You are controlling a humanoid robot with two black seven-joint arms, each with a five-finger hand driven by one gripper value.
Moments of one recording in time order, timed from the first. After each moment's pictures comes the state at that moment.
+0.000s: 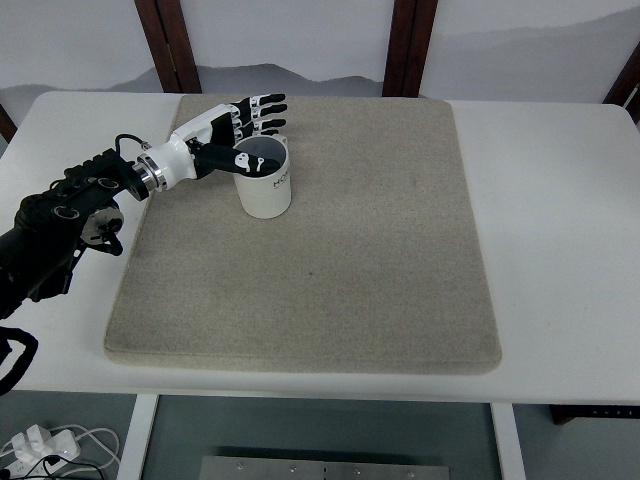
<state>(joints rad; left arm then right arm) -0.98 0.19 -0.35 -0.30 0.54 -0.61 -0.61 0.00 0.00 -0.01 0.16 -0.04 -0.01 -0.03</state>
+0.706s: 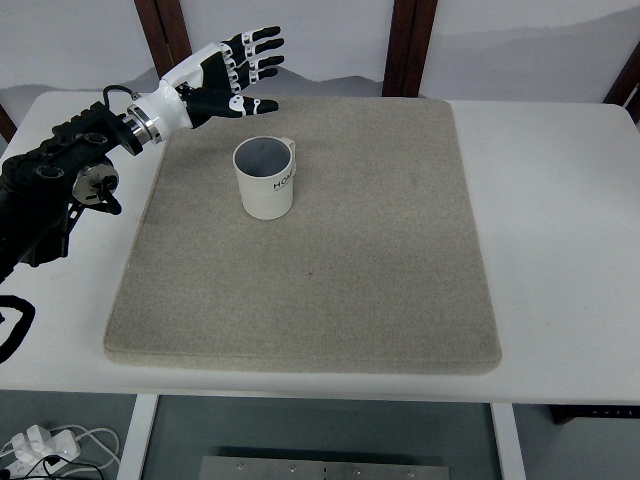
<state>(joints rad) -1.08 0.21 -0.40 -0.32 0.47 -0.61 -0.61 0.00 0.00 -0.01 0.16 -0.04 -0.01 -0.03</state>
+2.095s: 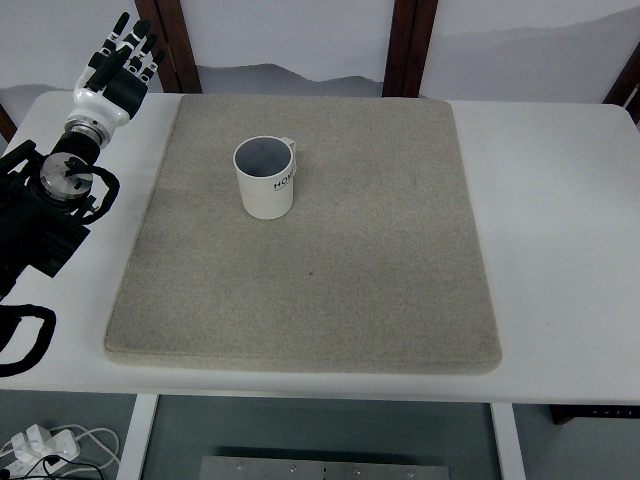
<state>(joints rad) -1.02 0.18 -0.75 -0.17 -0.35 -0.43 -0.17 0.00 0.00 0.00 0.16 -0.03 0.00 -0.03</state>
